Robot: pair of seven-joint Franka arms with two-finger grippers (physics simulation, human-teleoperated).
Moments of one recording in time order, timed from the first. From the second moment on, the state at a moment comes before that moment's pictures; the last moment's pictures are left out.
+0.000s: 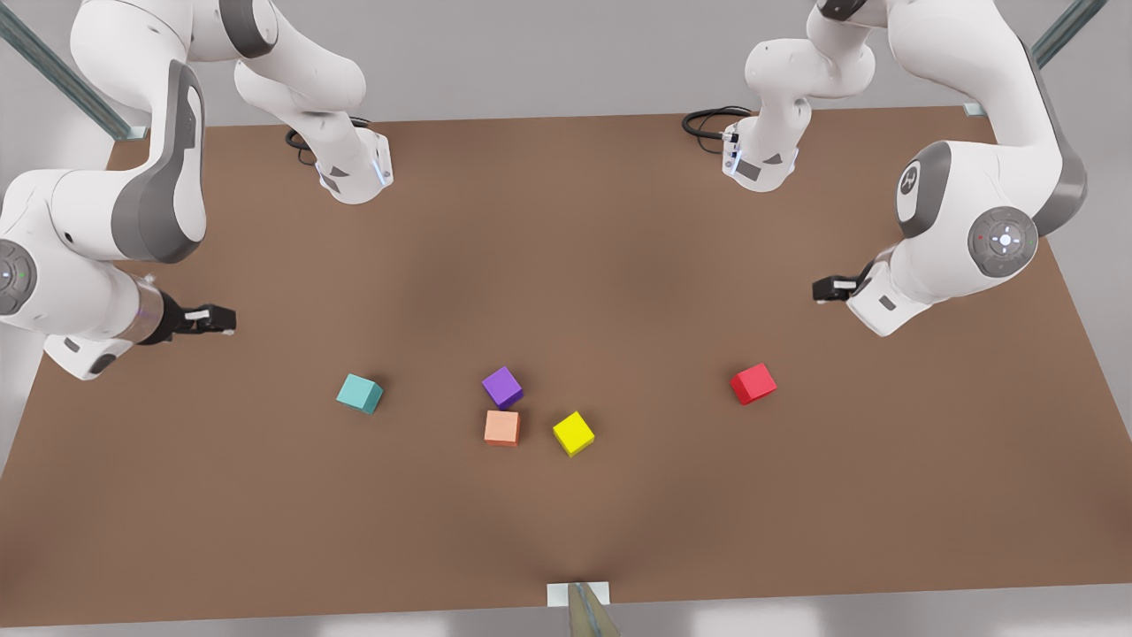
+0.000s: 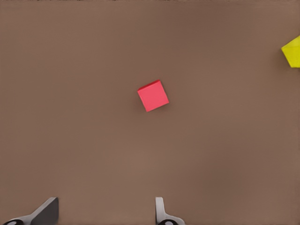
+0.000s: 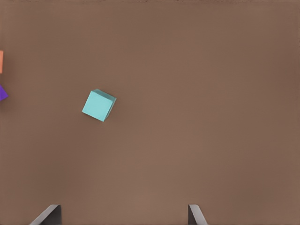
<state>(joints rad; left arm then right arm) -0.09 0.20 -0.05 -1.47 0.00 1.42 -0.09 -0.08 0.27 0.08 -1.31 -0.08 1.38 -0.12</state>
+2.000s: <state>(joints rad) -0.13 0.64 -0.12 -1.70 -0.07 2.28 -0.54 -0.08 0.23 0.08 -1.45 -0.05 1.54 -0.12</state>
